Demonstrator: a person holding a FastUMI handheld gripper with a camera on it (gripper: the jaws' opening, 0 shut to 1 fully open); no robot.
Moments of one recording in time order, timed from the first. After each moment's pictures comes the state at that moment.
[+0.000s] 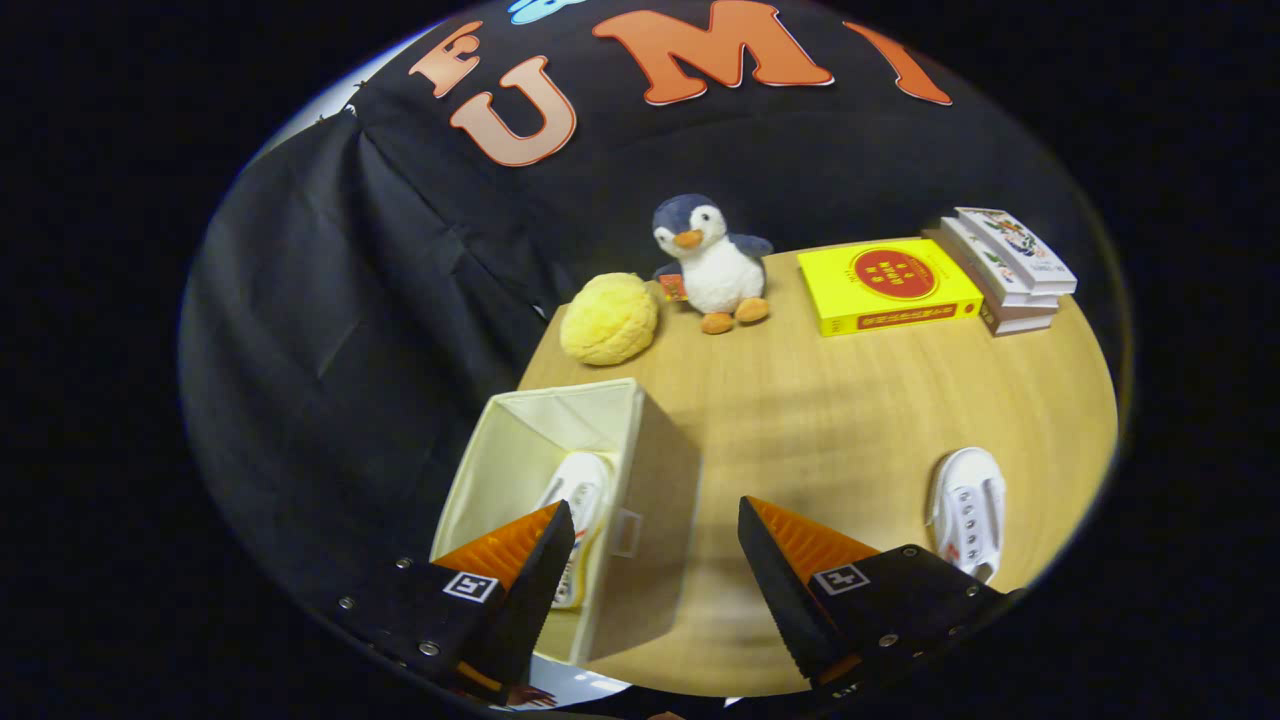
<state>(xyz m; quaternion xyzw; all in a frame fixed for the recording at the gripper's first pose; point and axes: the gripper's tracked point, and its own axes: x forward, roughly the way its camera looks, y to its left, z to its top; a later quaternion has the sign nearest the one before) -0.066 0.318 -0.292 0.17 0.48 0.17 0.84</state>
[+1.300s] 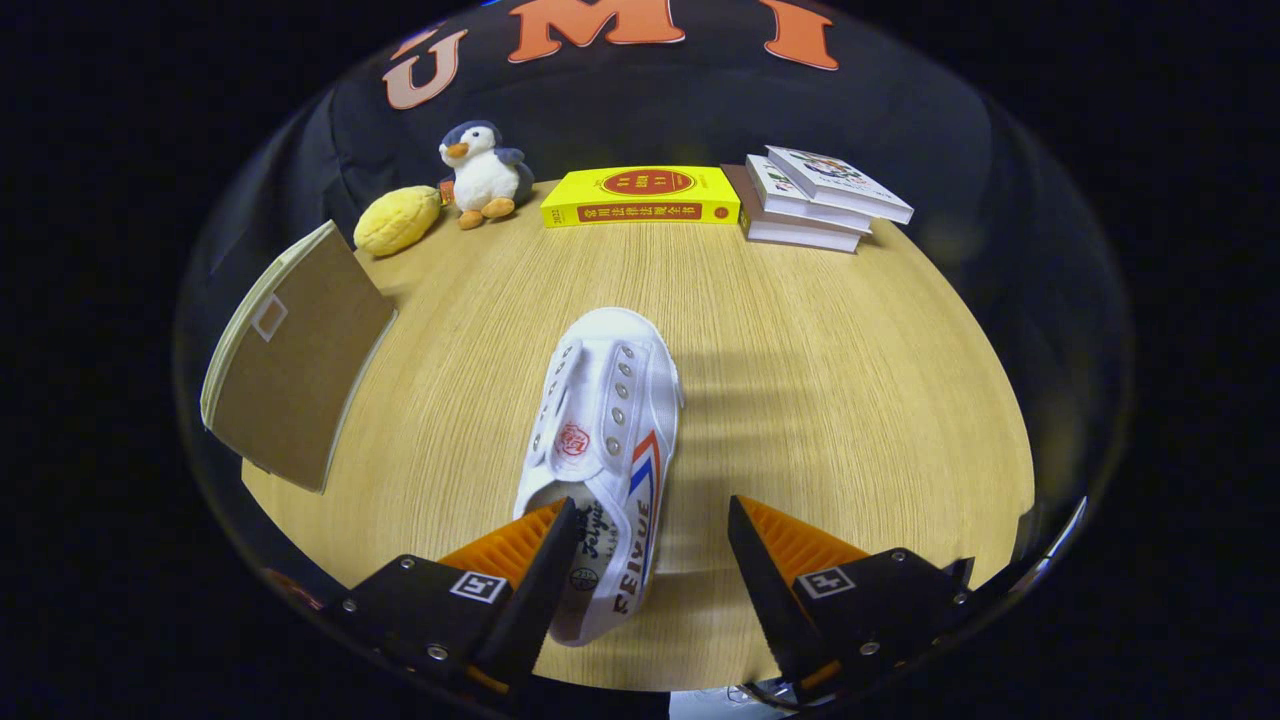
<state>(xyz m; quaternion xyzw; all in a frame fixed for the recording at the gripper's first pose) -0.154 0.079 -0.464 0.04 0.53 0.06 0.85</state>
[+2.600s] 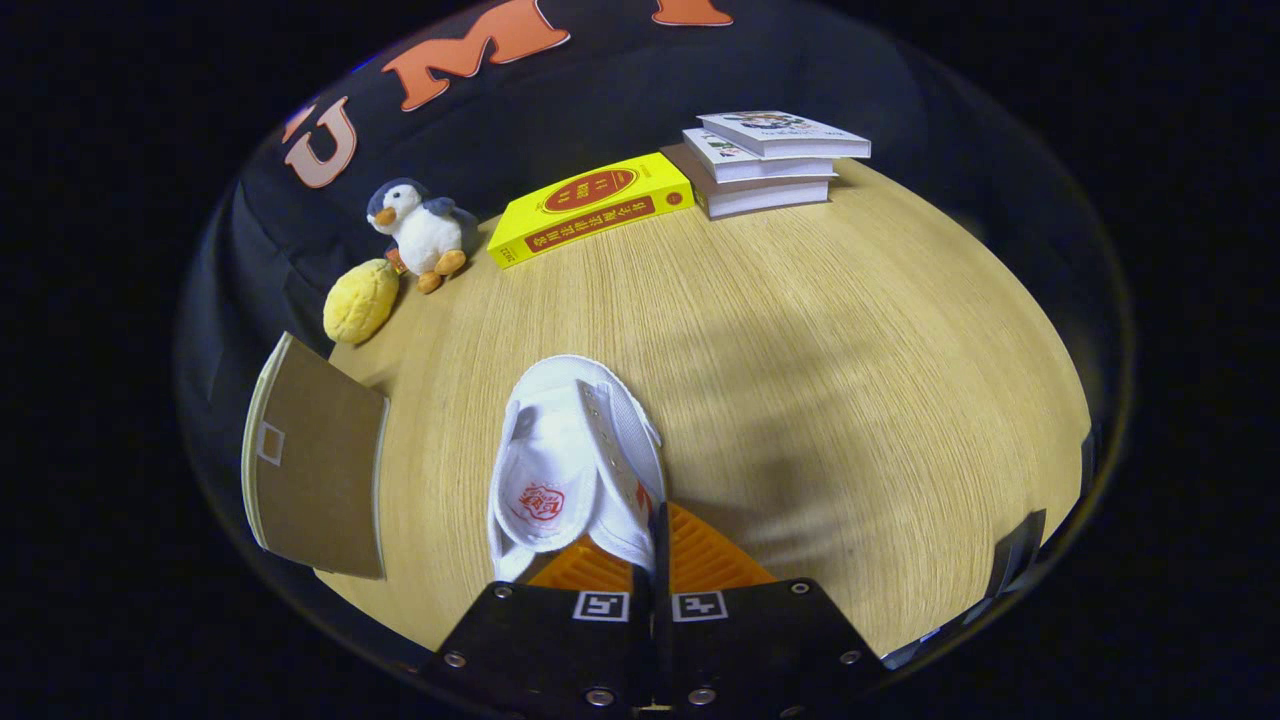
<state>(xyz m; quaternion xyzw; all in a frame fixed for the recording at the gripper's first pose) -0.125 0.095 -0.461 0.18 0.54 0.02 0.82</state>
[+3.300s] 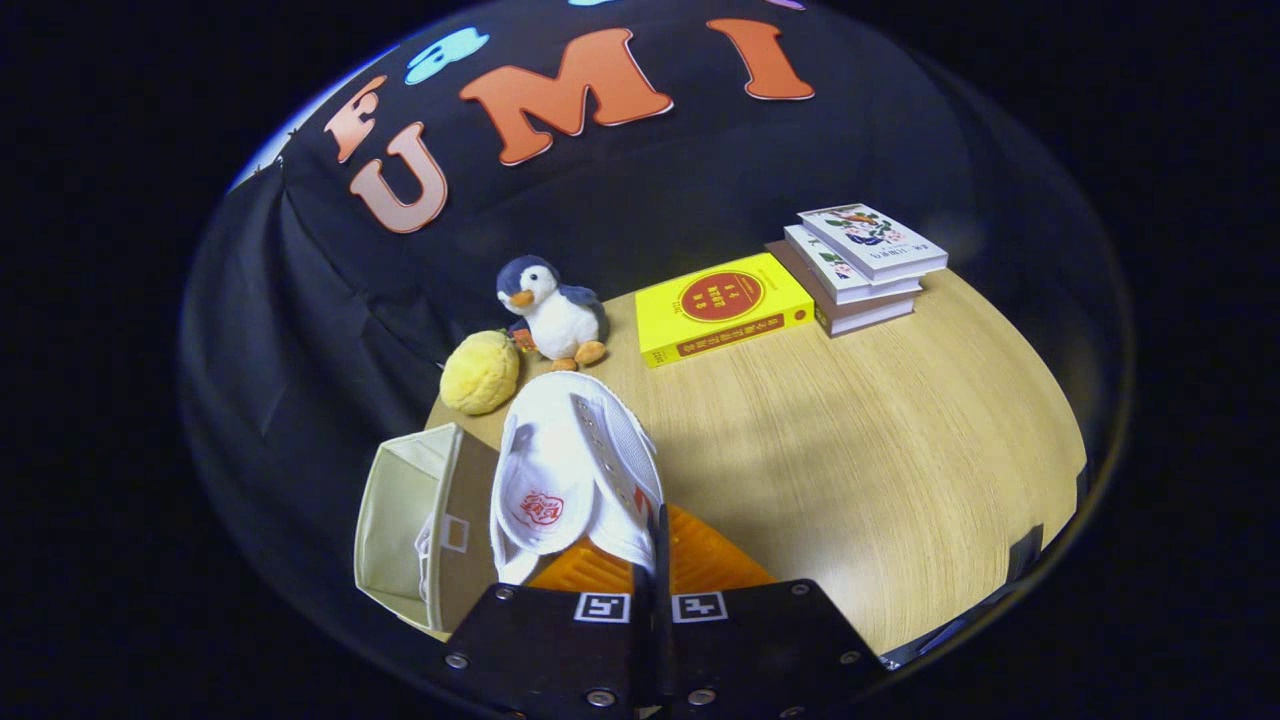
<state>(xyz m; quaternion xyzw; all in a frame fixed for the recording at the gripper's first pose) -0.065 0.200 -0.303 0.21 0.45 0.07 0.86</state>
